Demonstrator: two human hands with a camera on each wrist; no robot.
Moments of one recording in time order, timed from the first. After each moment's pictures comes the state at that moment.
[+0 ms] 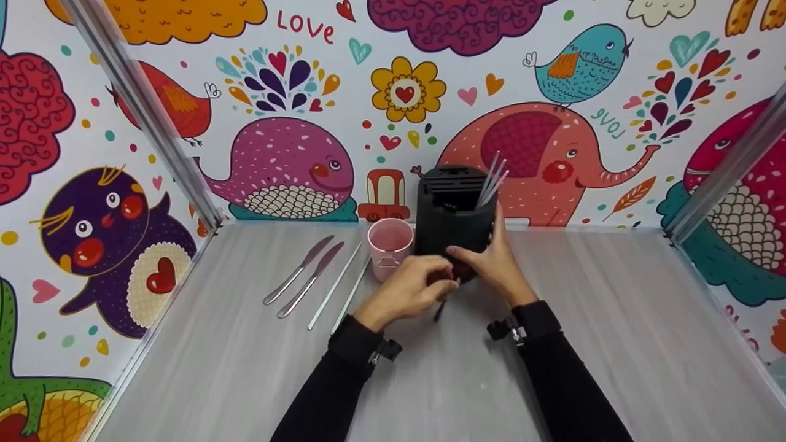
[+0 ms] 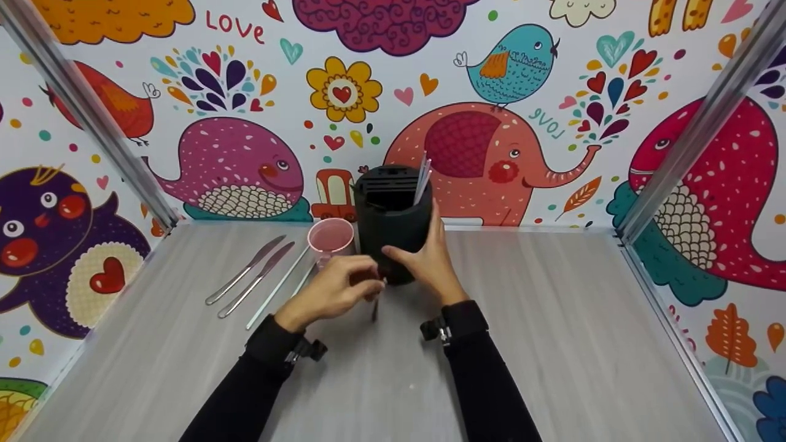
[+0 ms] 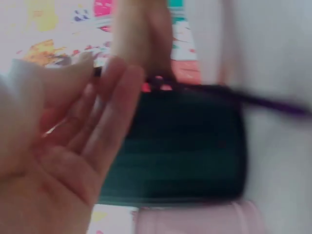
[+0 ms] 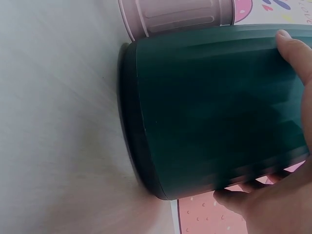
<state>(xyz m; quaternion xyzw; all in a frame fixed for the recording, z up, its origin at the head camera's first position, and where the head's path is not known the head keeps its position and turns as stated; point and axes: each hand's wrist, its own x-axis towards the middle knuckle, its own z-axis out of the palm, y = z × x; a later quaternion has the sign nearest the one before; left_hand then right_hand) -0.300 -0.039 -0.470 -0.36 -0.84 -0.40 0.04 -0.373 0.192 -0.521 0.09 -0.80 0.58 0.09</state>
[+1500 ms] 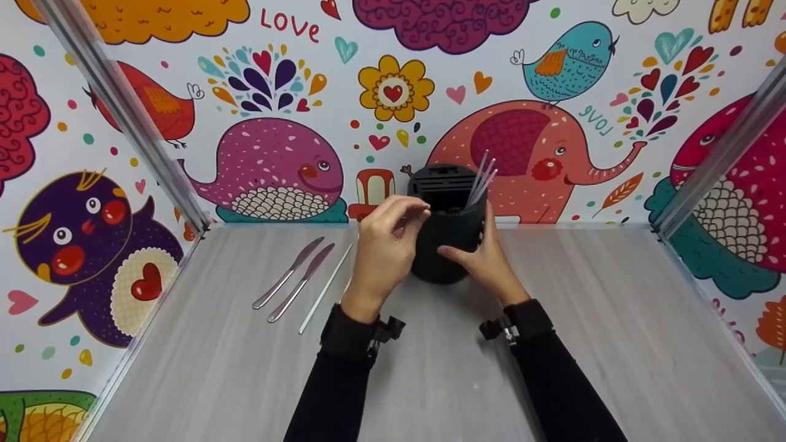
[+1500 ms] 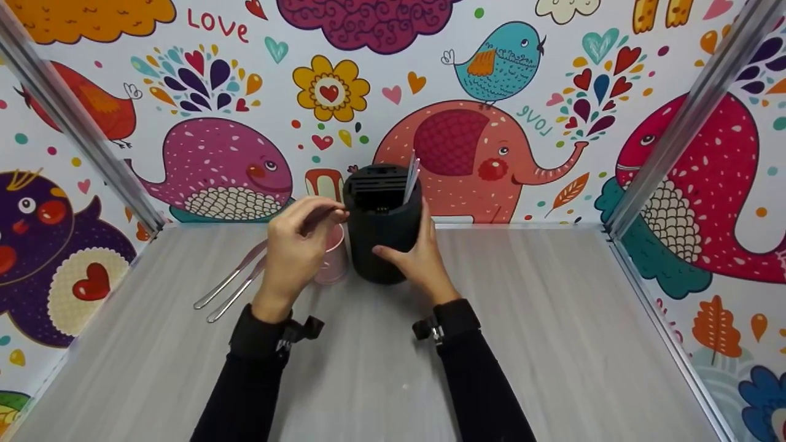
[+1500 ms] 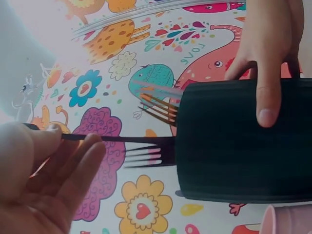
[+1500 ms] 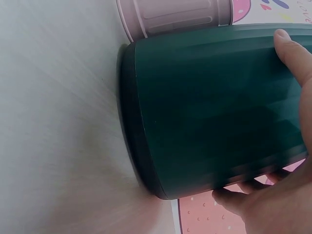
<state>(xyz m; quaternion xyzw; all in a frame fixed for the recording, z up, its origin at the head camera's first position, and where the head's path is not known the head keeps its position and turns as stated) -0.299 -0.039 -0.399 -0.27 -0.76 -0.50 0.33 -0.373 0.191 -0.523 0.08 -0.81 0.57 0.09</state>
